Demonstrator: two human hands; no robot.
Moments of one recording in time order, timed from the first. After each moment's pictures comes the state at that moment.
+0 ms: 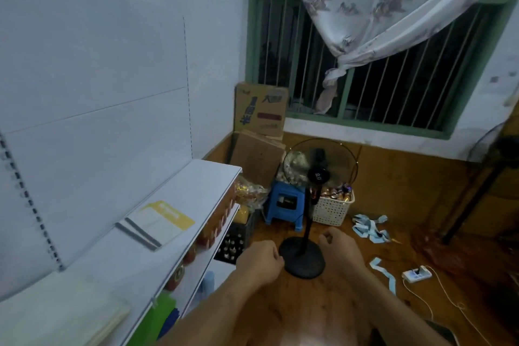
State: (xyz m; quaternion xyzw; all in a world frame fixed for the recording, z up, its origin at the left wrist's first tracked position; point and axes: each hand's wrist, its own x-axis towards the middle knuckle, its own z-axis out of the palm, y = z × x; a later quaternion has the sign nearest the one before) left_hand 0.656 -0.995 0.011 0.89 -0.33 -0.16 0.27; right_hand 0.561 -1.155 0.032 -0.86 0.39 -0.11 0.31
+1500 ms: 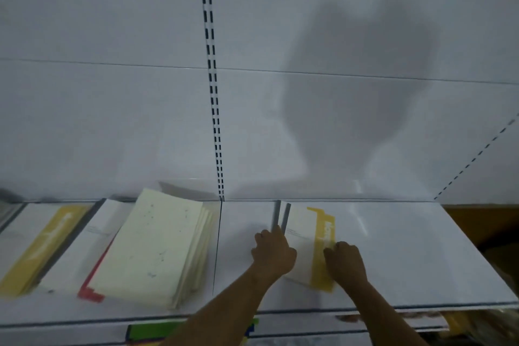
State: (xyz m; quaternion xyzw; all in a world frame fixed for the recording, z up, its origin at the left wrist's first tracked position) left_hand 0.967 -0.909 -0.101 0.88 0.35 -0.10 0.30; right_hand 1.052 -1.045 -0.116 -0.95 -0.07 0.18 0.24
